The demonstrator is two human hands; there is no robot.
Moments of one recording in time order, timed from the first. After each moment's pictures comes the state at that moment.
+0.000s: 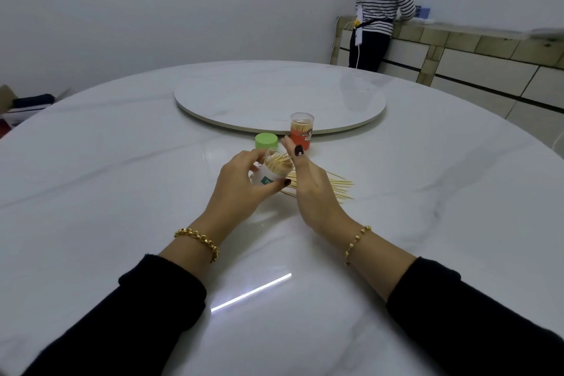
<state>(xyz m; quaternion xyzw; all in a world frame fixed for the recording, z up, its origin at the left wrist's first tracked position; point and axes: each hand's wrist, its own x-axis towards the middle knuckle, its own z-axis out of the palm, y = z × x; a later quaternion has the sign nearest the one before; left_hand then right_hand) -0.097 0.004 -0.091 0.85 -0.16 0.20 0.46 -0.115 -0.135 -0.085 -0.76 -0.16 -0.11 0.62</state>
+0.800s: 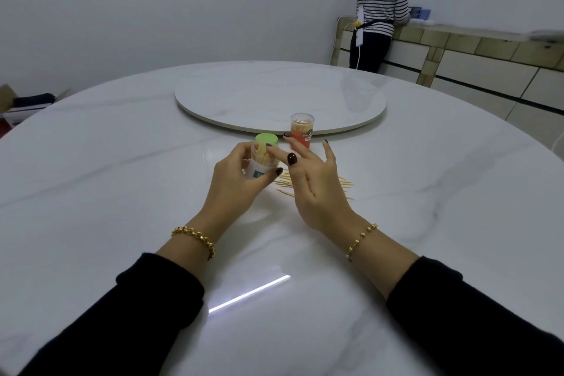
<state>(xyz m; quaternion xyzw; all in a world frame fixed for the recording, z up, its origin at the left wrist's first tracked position) -0.093 0.009 -0.092 0.81 -0.13 0.19 0.54 -0.112 -0.142 -0.086 -0.85 -0.24 -0.27 0.37</state>
